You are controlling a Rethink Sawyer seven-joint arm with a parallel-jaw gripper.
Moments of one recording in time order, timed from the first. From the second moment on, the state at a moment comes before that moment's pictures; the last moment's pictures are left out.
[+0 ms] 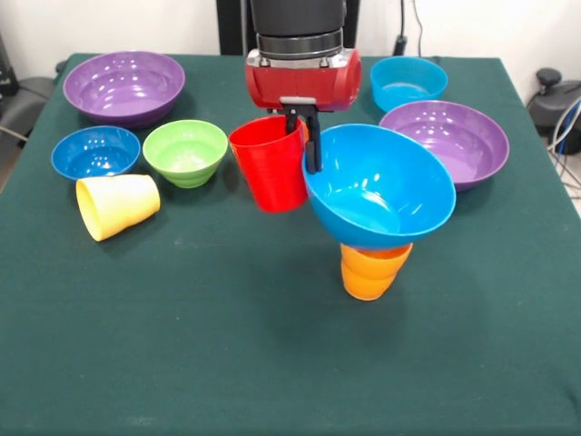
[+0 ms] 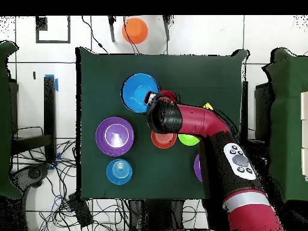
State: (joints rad) arm -0.48 -0.64 0.29 1.68 -0.18 0.28 1.94
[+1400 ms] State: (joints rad) arm -0.57 -0.64 0.39 1.69 -0.18 0.23 1.94
